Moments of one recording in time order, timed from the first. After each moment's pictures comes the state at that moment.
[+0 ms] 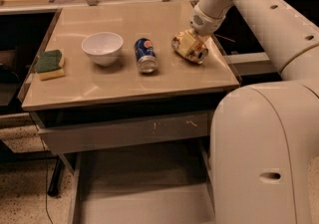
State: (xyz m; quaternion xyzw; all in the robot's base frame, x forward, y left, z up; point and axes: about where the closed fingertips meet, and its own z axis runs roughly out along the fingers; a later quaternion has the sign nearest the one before) arm 0.740 -0.118 0.833 -0.35 0.92 0.09 0.15
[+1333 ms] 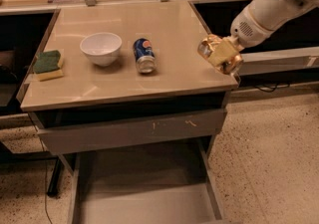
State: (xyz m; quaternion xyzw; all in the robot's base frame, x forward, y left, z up) arm 0.628 -0.182 0.882 -0.35 0.90 0.12 0.22
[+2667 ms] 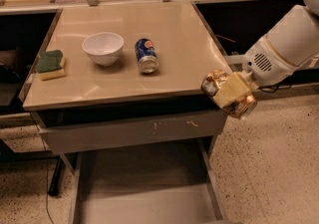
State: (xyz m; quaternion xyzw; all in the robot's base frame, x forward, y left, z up) arm 0.481 -0.170 0.875 -0.30 0.93 0.16 0.14
